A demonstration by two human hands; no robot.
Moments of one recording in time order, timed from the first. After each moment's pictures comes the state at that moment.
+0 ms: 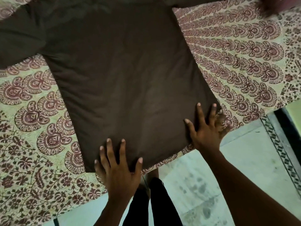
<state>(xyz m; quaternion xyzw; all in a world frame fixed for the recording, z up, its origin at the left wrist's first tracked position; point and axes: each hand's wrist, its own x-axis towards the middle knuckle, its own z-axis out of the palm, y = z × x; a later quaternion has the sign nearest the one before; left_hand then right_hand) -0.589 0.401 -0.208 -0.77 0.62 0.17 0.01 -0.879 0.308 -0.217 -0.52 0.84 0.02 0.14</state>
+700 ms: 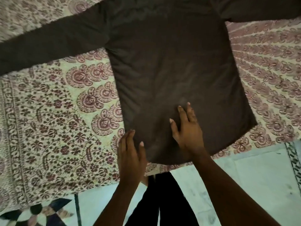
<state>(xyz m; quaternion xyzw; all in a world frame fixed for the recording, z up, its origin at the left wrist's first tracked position) -0.500 0.375 -0.163 -0.79 0.49 0.28 -0.23 -0.690 0.272 -0.168 -0.69 0.68 -0.06 0.24</state>
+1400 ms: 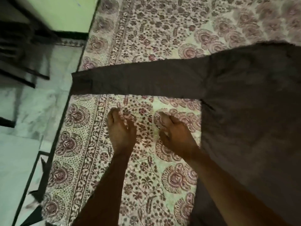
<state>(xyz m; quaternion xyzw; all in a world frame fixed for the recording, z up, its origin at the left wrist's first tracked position) -0.169 0.207 -0.174 -0.89 0.29 0.11 -0.32 -0.345 0.108 -0.165 -0.87 0.36 -0.04 0.34</state>
